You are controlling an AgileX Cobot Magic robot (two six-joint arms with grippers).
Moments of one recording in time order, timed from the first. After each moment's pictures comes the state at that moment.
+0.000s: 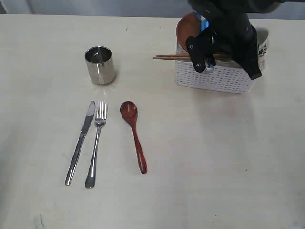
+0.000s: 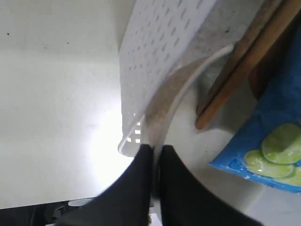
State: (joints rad) left arm -0.07 0.00 0.00 0.11 0.32 -0.07; right arm 0.55 1.98 -1.43 -0.73 1.21 -0.91
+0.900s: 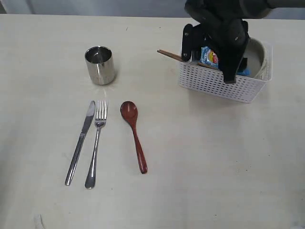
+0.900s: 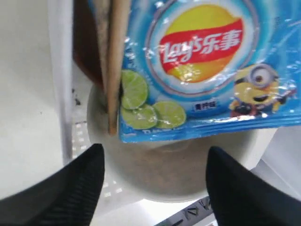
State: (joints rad) left arm -0.07 0.00 0.00 0.11 0.32 -0.07; right arm 0.55 2.01 -1.43 -0.75 1.13 -0.48
